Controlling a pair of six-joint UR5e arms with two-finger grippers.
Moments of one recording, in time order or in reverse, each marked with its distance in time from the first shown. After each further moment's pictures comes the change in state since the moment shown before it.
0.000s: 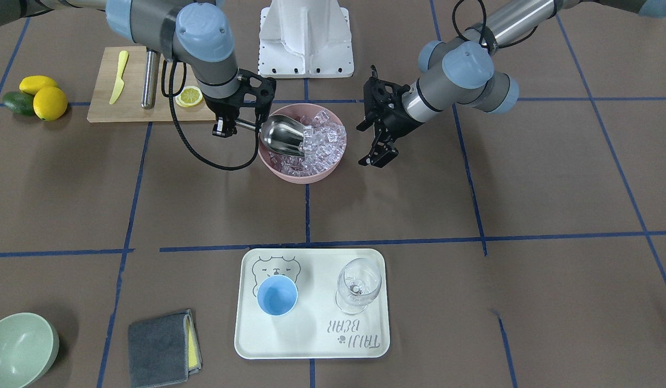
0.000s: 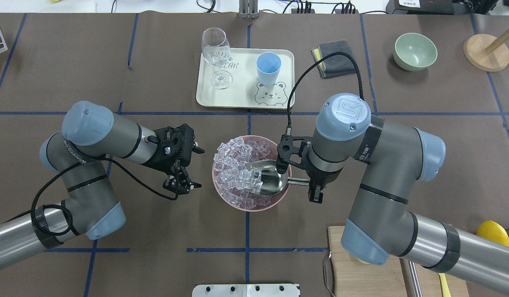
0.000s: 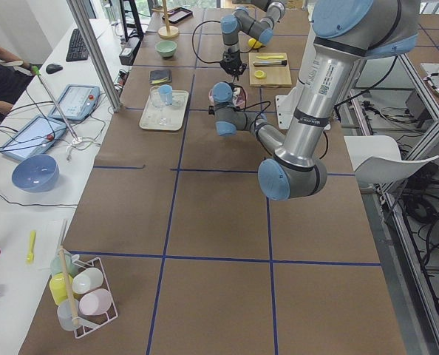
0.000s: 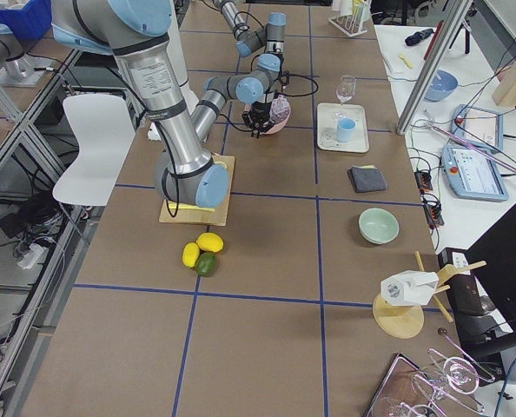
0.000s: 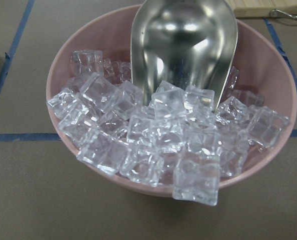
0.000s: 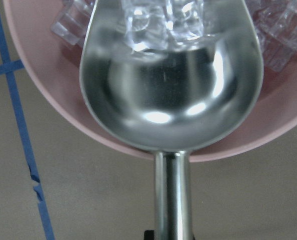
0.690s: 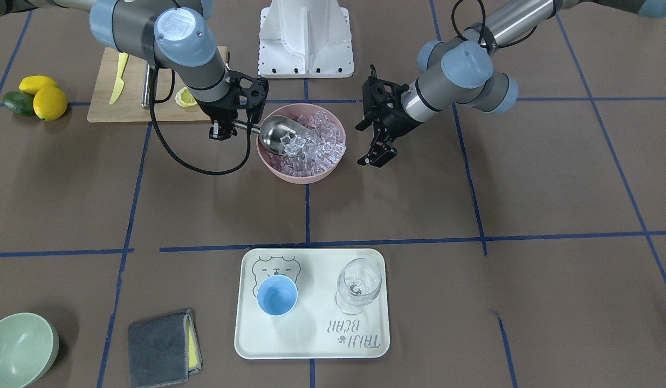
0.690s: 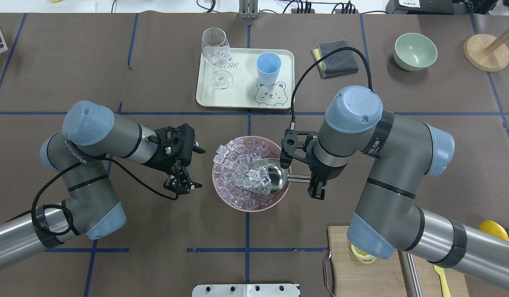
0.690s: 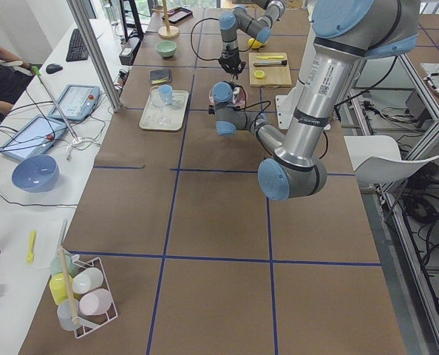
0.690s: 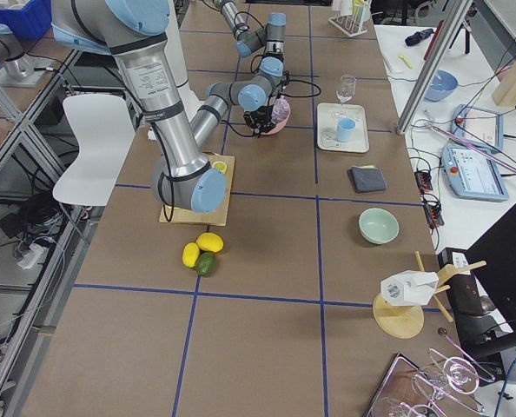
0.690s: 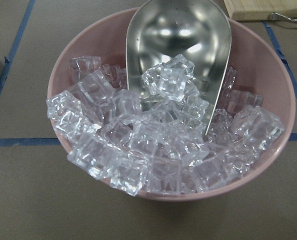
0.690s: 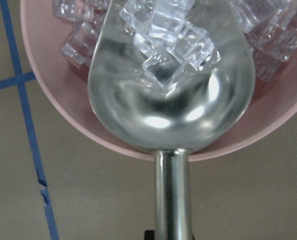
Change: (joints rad) left arm 0.000 -0.002 0.000 0.000 0.000 0.000; right arm 0.023 -0.011 0.013 0.030 0.039 0.003
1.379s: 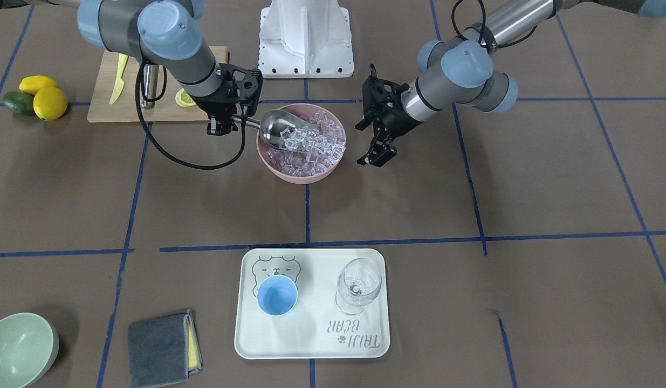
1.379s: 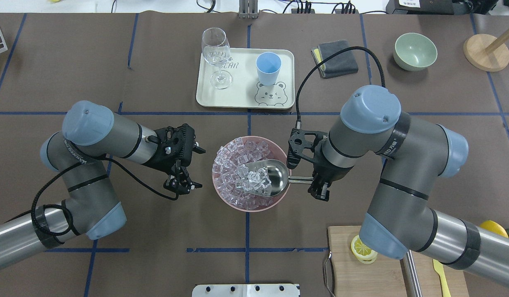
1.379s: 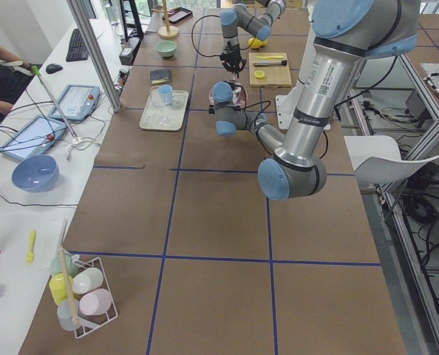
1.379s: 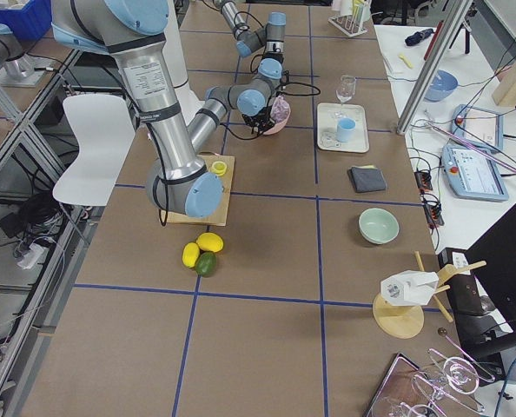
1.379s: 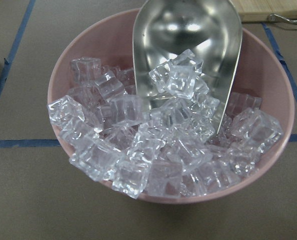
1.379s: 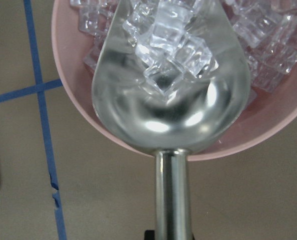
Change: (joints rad) left arm 0.000 -0.001 -0.001 -0.001 -0.001 -0.001; right arm 0.019 -0.058 0.023 0.131 0.055 0.010
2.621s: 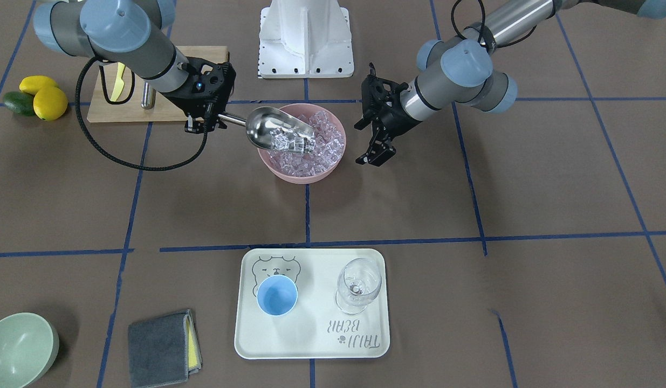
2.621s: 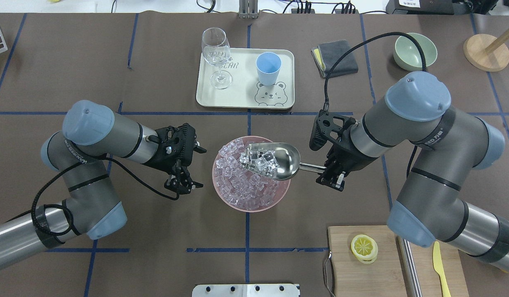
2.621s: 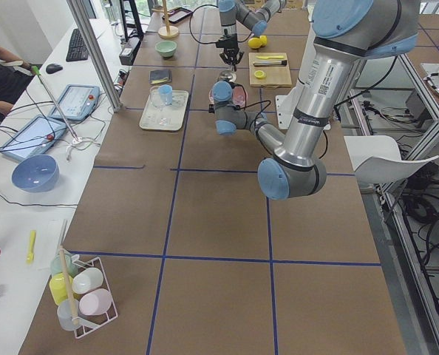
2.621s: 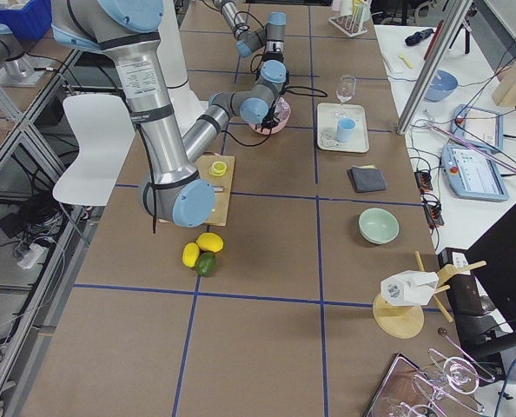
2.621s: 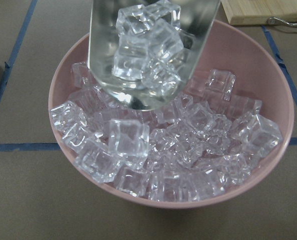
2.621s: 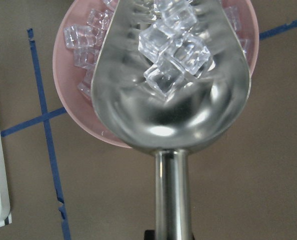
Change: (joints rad) left arm 0.000 -0.002 -0.002 0.000 0.000 0.001; right arm 0.074 -0.095 0.036 0.211 0.082 0.165
